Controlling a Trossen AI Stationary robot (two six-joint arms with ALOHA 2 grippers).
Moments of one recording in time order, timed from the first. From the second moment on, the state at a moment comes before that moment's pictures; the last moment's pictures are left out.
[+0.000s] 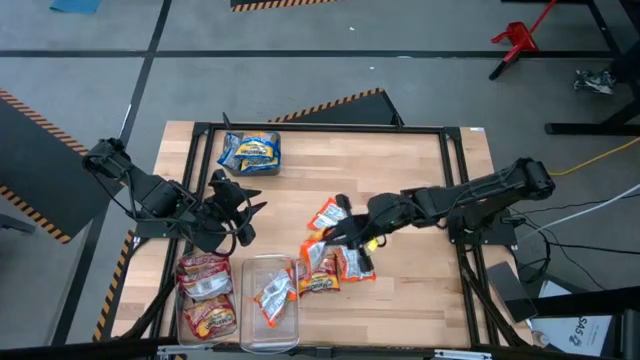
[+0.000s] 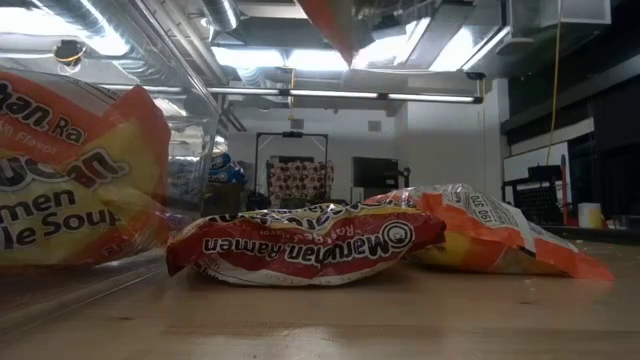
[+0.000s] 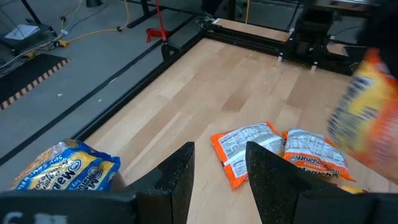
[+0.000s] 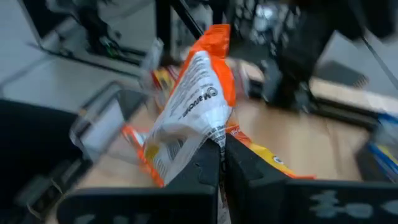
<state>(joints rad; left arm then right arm) -0.57 1.15 1.24 -0.96 -0.95 -0.76 0.26 1.50 1.24 -0.10 -0.07 -0.11</state>
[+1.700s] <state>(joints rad) -0.57 1.15 1.24 -0.97 -0.76 -0.89 0.30 1.95 1.65 -0.09 -0.25 -0.22</state>
